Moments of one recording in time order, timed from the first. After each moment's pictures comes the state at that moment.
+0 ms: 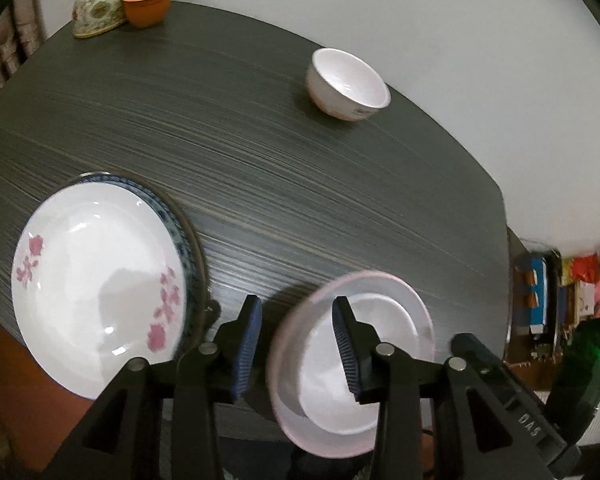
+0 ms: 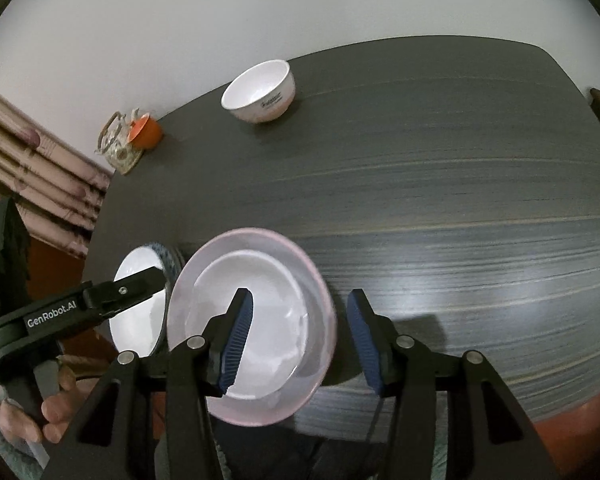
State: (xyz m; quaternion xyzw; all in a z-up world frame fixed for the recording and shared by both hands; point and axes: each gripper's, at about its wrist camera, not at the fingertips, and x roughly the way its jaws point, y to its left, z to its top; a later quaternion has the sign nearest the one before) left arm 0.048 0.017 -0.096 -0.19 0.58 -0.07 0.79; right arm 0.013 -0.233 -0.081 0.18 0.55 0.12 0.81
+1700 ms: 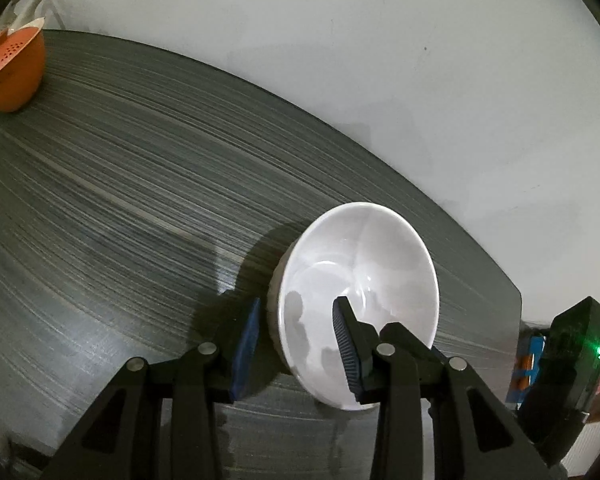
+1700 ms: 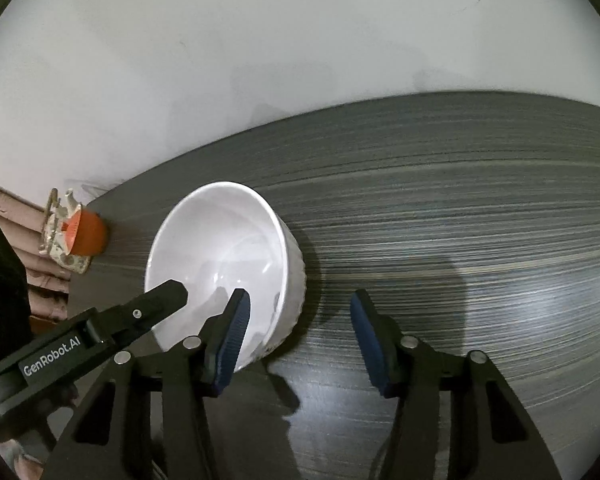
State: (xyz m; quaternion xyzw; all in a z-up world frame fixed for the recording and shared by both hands) left arm 0.315 -0.010 -0.169 -0.23 0.56 -0.06 0.79; right arm 0.307 -0.195 -0.147 0.20 0.57 0.11 0.79
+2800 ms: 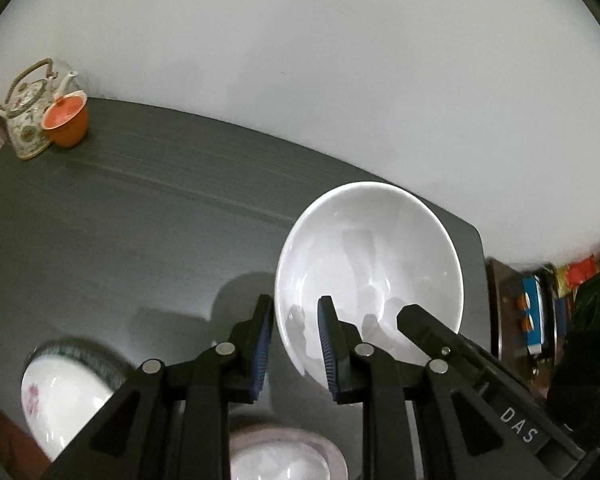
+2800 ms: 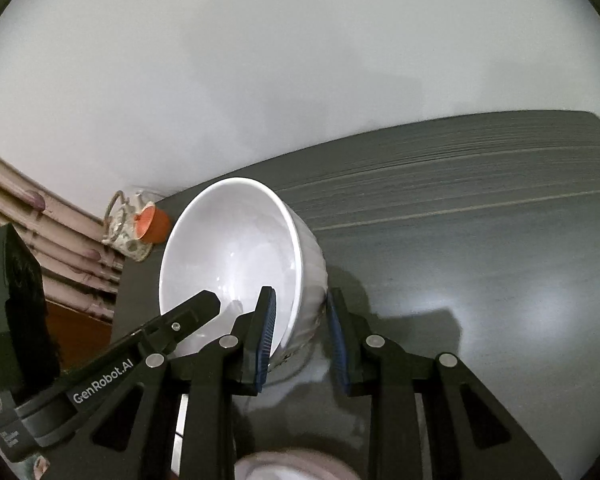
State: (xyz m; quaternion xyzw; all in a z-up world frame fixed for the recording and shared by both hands) left arm 0.146 -0.077 -0.037 -0.15 0.52 -0.10 0.84; right arm 0.182 -0.235 -0.028 0.22 0.51 0.13 0.82
